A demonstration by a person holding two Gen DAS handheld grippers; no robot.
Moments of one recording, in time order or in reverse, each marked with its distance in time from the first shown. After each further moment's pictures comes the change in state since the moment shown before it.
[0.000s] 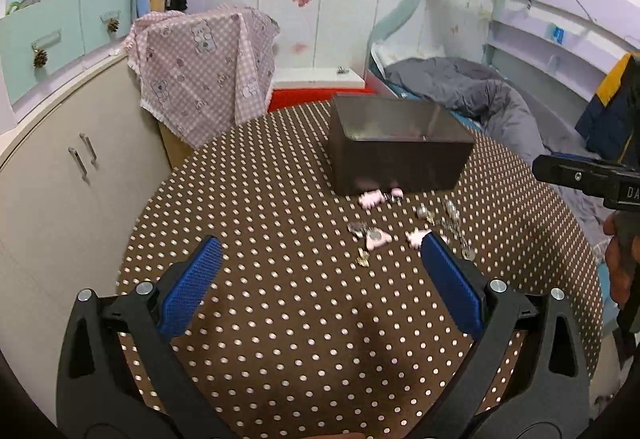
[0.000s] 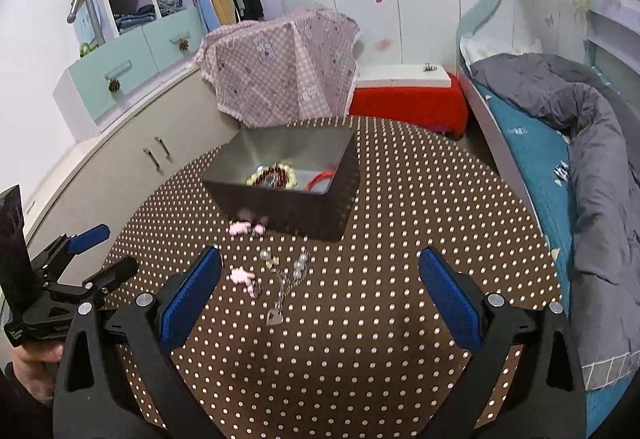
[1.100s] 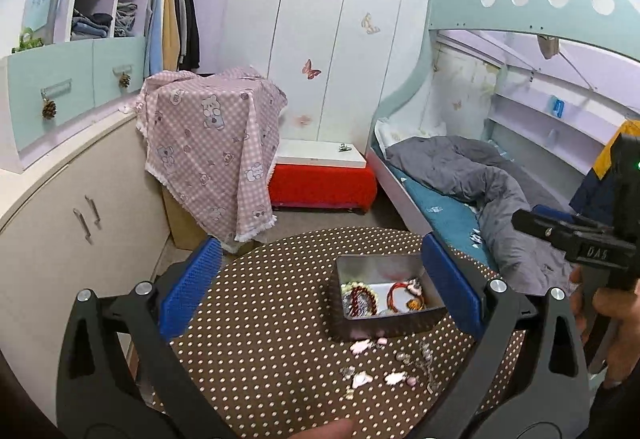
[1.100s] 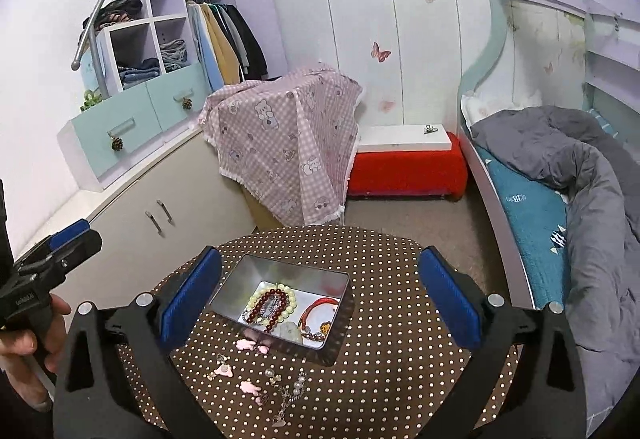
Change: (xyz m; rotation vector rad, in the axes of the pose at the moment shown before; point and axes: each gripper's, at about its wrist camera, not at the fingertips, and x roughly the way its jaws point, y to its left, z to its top) left arm -0.046 0.021 0.114 -0.086 -0.242 -0.003; right arm -0.028 -0.006 0.098 -0.028 -0.206 -0.001
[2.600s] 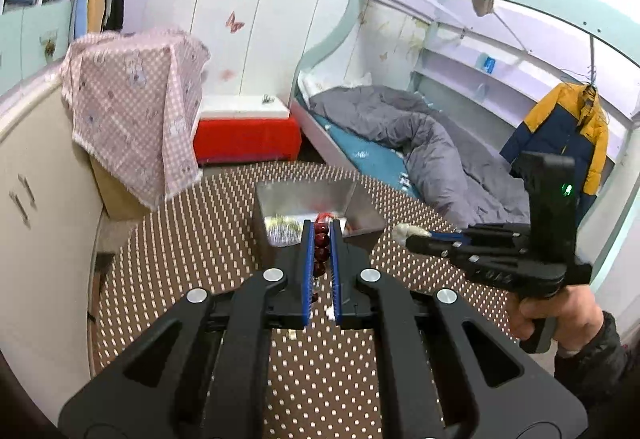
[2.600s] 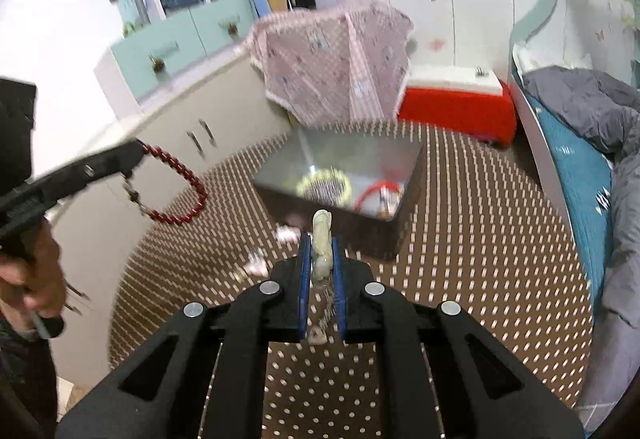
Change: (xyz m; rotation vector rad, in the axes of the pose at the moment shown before) left arm 0.003 0.000 -0.030 0.065 0.154 -0.307; right arm 0.019 0.022 -0.062 -0.045 0.184 0.198
